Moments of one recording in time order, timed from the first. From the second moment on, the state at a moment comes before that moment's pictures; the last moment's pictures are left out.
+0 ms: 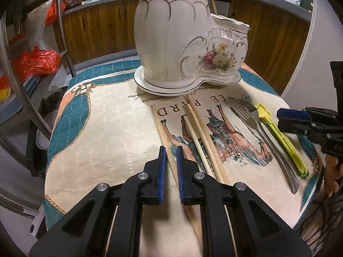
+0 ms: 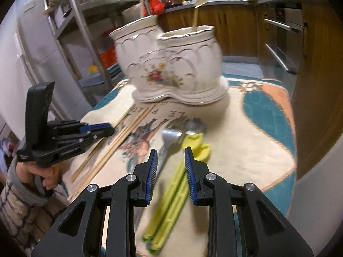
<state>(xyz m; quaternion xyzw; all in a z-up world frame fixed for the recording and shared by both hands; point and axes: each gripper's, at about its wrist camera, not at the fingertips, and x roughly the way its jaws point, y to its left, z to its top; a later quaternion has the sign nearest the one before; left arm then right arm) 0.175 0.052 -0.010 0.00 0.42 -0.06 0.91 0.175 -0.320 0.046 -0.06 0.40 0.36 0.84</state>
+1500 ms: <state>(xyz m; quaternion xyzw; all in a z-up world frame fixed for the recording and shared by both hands) 0.203 0.076 0.002 0.04 0.59 -0.13 0.79 0.183 -0.248 0.058 -0.21 0.53 0.38 0.73</state>
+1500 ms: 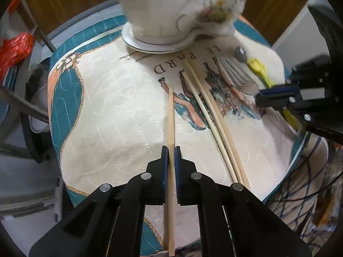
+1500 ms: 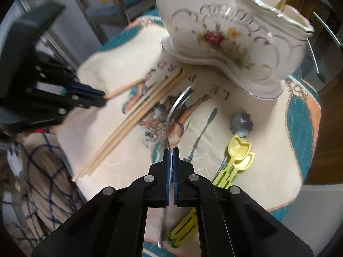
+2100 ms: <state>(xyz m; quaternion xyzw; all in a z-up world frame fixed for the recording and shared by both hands) 0.151 0.098 0.082 -0.13 0.28 -0.12 0.95 0.173 -0.279 0.125 -0.11 0.34 0.41 0.84</state>
